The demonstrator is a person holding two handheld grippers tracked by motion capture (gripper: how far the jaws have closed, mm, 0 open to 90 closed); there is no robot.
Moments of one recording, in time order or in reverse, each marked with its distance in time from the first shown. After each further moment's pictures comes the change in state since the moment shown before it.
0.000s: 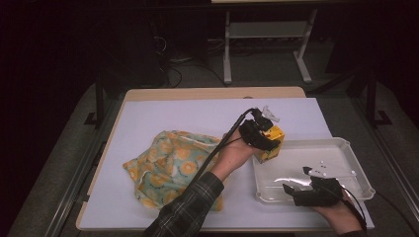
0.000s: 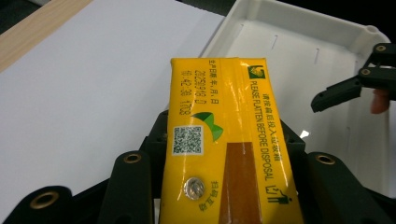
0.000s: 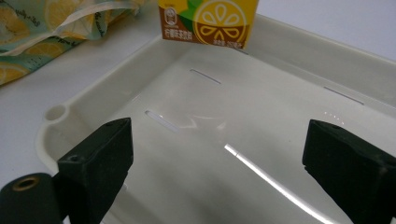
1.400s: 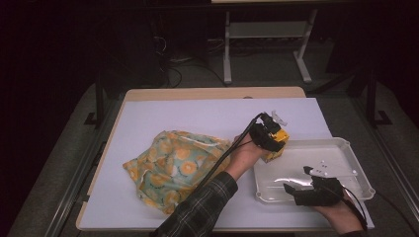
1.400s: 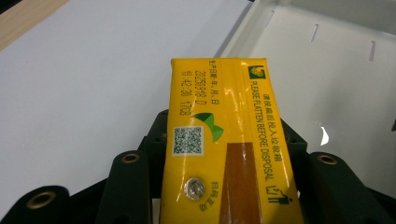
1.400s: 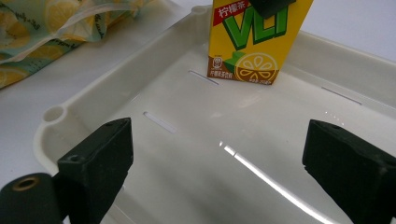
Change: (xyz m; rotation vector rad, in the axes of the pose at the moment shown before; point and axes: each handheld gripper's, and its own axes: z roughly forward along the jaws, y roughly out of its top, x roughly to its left) left arm 0.007 -0.005 0.054 0.037 0.049 0.004; right arm -0.003 -0.001 0.000 -0.008 0.001 0.003
